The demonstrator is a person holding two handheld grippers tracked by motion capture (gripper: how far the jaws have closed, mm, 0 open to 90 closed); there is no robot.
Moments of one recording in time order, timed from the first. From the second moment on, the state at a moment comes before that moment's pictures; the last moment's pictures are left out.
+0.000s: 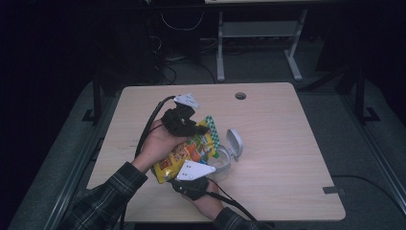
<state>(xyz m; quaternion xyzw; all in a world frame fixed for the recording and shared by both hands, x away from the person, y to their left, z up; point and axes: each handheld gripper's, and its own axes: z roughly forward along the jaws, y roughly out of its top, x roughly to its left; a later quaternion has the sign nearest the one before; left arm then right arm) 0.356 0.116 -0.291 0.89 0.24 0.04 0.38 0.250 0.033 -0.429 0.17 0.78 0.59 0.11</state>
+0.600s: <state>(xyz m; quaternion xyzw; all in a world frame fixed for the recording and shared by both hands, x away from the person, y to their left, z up) 0.360 0.113 -0.293 0.89 0.24 0.04 0.38 0.252 0.030 -0.428 0.18 0.78 0.59 0.10</state>
